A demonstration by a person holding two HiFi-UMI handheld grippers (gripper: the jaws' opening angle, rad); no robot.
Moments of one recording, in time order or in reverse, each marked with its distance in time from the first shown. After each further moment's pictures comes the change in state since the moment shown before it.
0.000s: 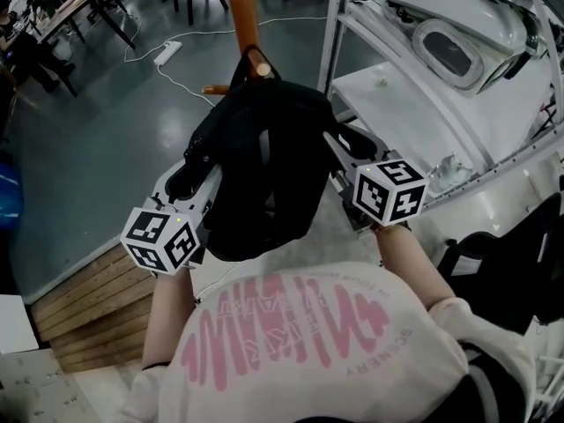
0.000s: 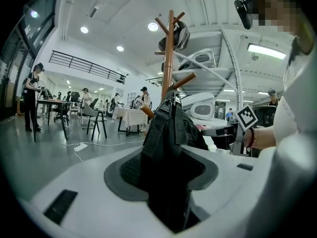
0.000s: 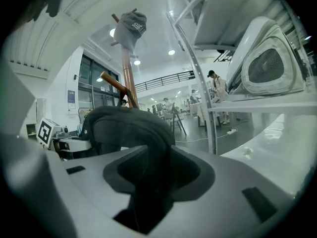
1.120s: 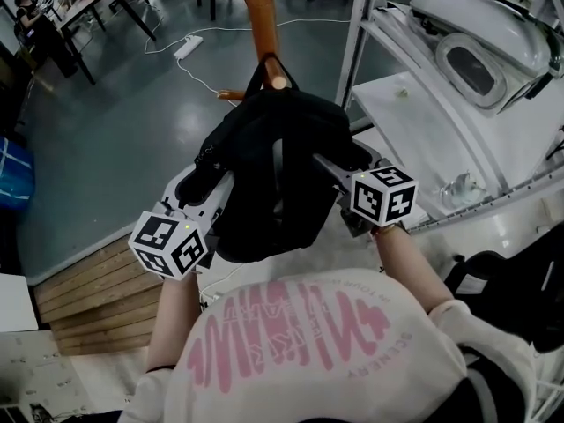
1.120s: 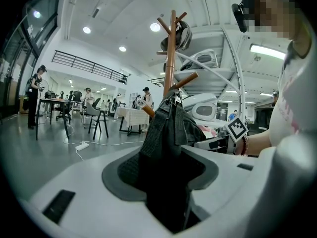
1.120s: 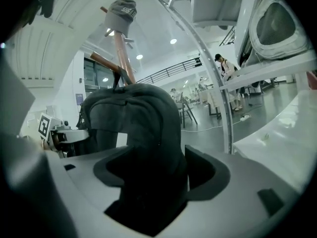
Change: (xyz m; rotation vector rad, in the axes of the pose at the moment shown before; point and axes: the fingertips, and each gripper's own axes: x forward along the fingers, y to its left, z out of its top) left arm 0.002 -0.001 -0.003 -0.019 -0.007 0.025; right arm 0.046 0.003 -0.045 0.063 0.099 0.146
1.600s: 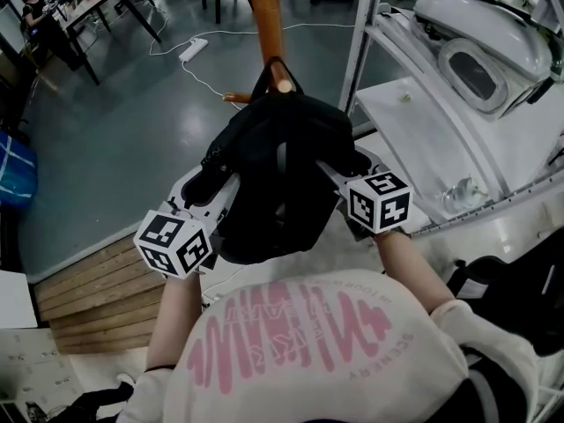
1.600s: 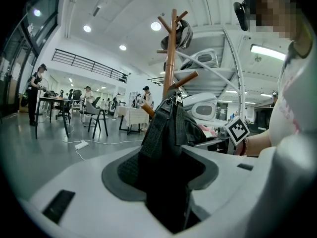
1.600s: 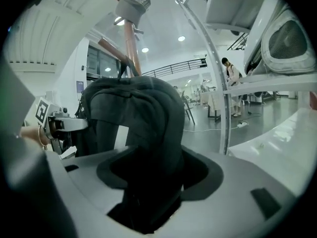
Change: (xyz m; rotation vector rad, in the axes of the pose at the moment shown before) left arm 0.001 -0.001 -0.002 -0.007 0.010 -0.008; right arm 0.002 0.005 -0.007 -0.114 0.055 -0.043
